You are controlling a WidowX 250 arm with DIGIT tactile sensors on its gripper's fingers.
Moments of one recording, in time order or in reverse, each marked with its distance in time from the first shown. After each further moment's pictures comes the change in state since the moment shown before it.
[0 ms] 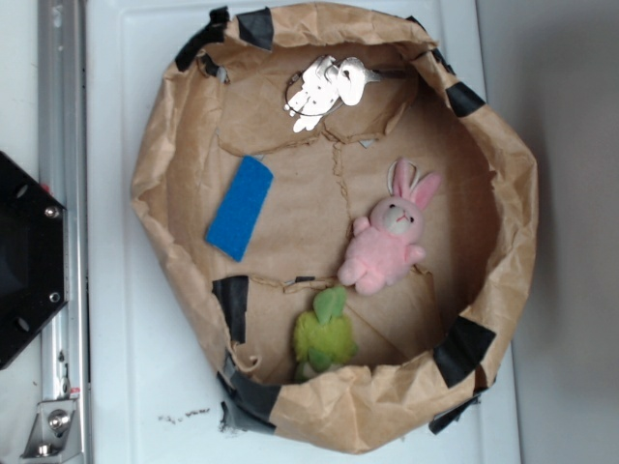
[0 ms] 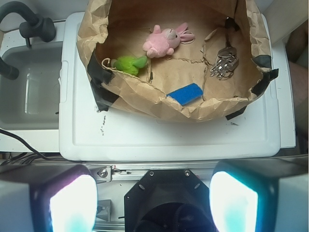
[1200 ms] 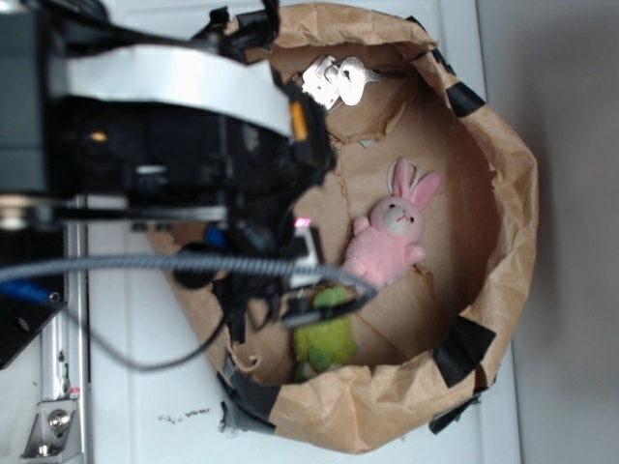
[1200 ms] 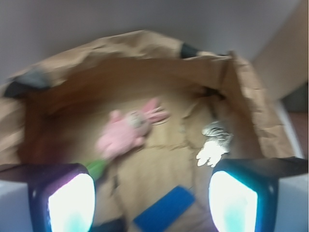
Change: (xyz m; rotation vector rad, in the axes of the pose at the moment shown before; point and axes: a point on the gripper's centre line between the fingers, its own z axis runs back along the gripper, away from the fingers) arm 0.110 0.048 -0.094 0.153 -0.292 0.219
